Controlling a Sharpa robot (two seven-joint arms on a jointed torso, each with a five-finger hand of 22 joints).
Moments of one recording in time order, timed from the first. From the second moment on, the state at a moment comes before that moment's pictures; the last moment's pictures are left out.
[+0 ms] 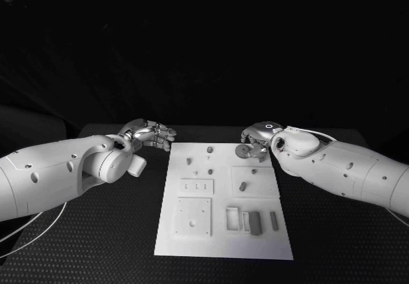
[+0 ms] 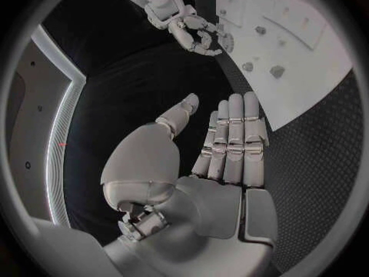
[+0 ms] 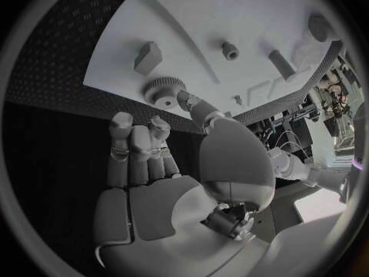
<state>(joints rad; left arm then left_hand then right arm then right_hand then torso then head) 1.42 -0.79 -0.20 1.34 -0.21 -0.28 0.12 1.06 -0.09 0.48 -0.29 0.05 0.81 0.18 0.43 0.40 1.11 0.12 0.24 0.24 1.12 0.03 0.44 0.82 0.04 1.08 -0.06 0.20 1.00 1.29 -0.58 -0.06 1.04 -1.75 -0.22 -0.10 1.05 -0.22 0.54 -0.18 0.30 0.77 0.13 0.30 0.48 1.07 0.02 1.09 1.19 1.18 -0.08 1.47 1.03 0.24 1.08 -0.03 1.07 1.31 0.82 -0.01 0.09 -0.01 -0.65</state>
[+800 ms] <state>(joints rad) 1.42 -0.80 -0.20 1.34 -0.21 -0.28 0.12 1.06 -0.09 0.48 -0.29 0.05 0.80 0.18 0.43 0.40 1.11 0.12 0.23 0.24 1.12 0.03 0.43 0.82 0.04 1.08 -0.06 0.20 1.00 1.28 -0.54 -0.07 0.99 -1.74 -0.20 -0.09 1.06 -0.17 0.55 -0.19 0.30 0.79 0.12 0.31 0.49 1.07 0.02 1.10 1.19 1.19 -0.08 1.48 1.04 0.23 1.09 -0.03 1.08 1.31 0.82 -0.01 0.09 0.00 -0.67</state>
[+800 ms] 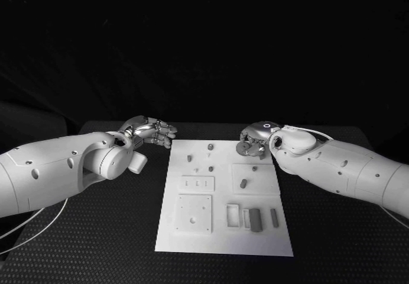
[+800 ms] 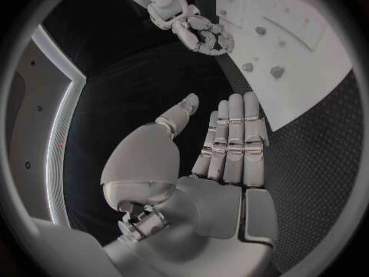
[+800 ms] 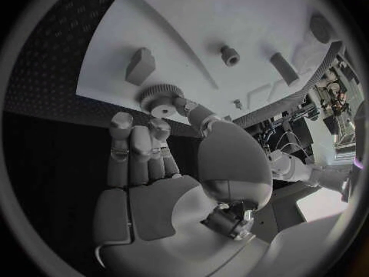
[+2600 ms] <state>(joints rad) 1.42 -0.80 -0.20 1.34 -0.21 -0.27 0.11 1.06 -0.09 0.48 -0.28 0.05 0.80 0.18 0.43 0.40 1.11 0.12 0.23 0.24 1.12 0.03 0.43 0.82 0.04 1.08 -0.06 0.20 1.00 1.28 -0.56 -0.07 1.00 -1.74 -0.22 -0.09 1.07 -0.16 0.56 -0.28 0.30 0.74 0.16 0.27 0.46 1.03 0.06 1.14 1.13 1.14 -0.05 1.47 0.99 0.21 1.07 -0.02 1.08 1.31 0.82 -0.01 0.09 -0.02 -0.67</state>
